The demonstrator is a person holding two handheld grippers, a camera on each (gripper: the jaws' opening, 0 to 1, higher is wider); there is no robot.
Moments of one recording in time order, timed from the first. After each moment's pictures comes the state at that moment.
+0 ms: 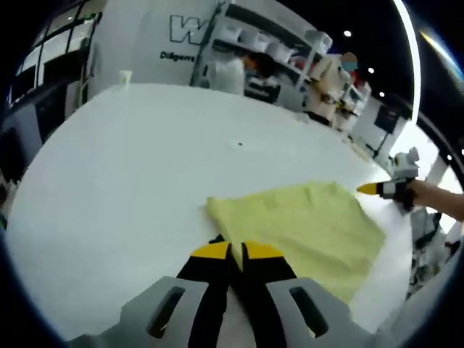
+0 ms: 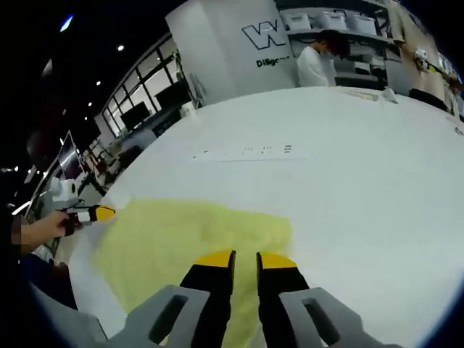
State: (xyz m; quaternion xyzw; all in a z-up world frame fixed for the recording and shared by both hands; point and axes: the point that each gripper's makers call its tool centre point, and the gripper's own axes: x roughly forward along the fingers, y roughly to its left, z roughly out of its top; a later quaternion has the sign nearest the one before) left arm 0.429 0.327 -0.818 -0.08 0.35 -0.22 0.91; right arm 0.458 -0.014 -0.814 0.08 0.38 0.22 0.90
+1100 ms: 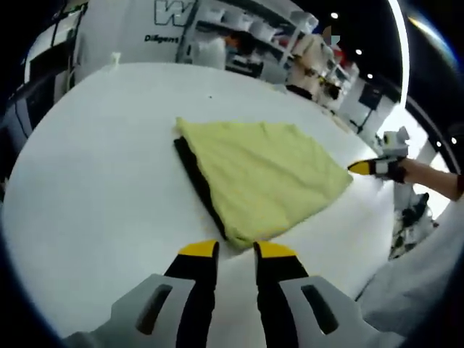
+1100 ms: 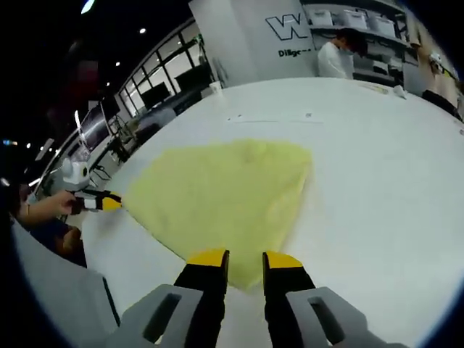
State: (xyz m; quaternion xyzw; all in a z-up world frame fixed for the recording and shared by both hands) left arm 0.309 0.315 -0.838 -0.08 0.40 -0.25 0.88; right arm 0.342 -0.018 -0.828 0.04 0.40 0.27 0.87
